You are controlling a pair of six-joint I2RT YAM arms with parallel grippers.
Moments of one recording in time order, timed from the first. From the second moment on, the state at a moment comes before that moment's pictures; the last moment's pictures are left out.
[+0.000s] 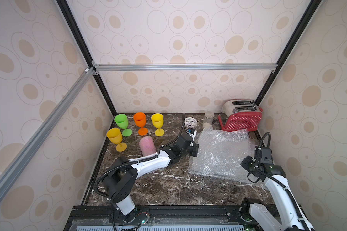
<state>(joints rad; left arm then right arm) -0.83 1.69 1.11 0.02 0.03 -0.48 -0.16 0.88 0.65 -0.75 0.02 0.59</state>
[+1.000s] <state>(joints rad) -0.75 1.71 1.14 -0.13 -0.01 -0.46 -0.20 0.73 0.67 -0.85 -0.02 0.54</state>
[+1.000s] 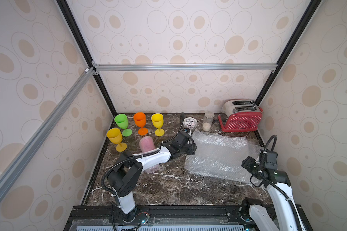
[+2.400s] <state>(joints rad) -0.41 1.07 0.52 -0.27 -0.07 -0.59 0.39 1.07 0.82 -0.67 -0.33 0.51</state>
